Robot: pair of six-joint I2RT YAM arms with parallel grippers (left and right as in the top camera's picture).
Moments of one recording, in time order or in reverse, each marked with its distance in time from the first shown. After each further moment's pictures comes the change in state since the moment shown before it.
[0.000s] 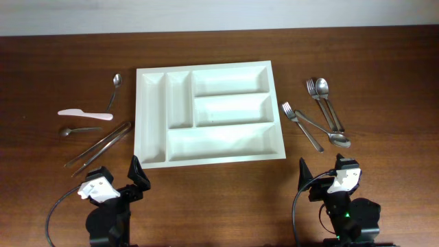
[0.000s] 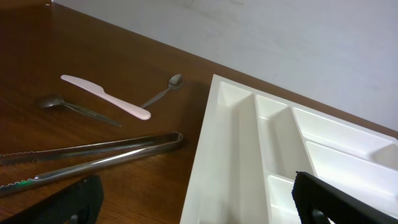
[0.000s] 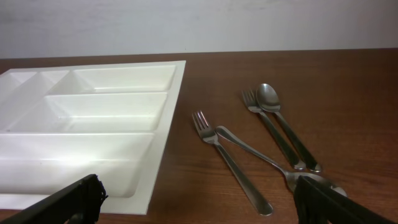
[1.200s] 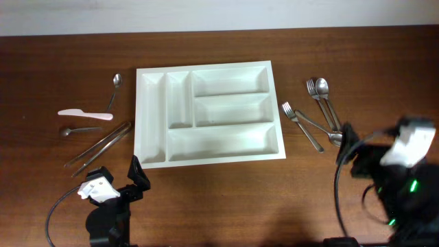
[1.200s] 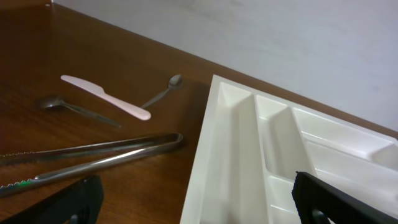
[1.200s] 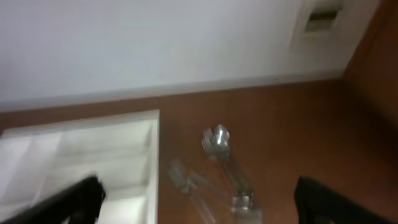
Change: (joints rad) left arm 0.000 0.000 -0.001 0.001 0.000 0.000; right arm 0.000 0.689 1.078 -0.547 0.161 0.042
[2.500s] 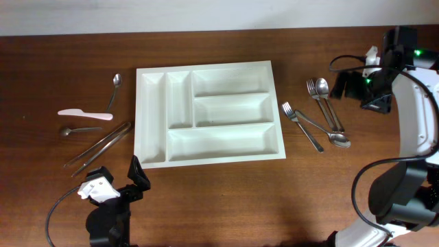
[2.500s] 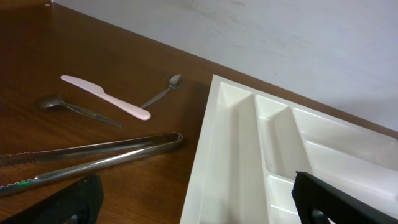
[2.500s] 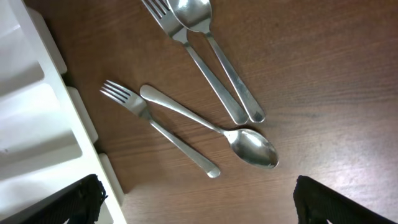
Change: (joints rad) left arm 0.000 0.000 0.000 0.002 0.000 0.000; right arm -0.261 1.154 0.575 -0.388 -0.210 -0.036
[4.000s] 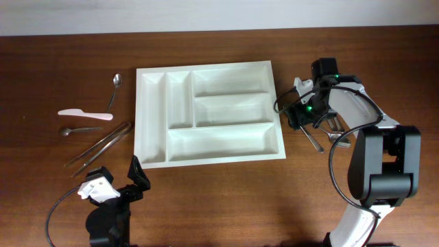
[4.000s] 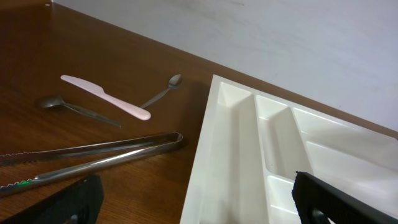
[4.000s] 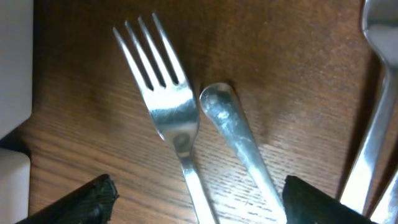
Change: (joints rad) left arm 0.000 0.000 0.000 0.000 0.000 0.000; right arm 0.245 0.143 -0.352 0.420 0.075 -0.357
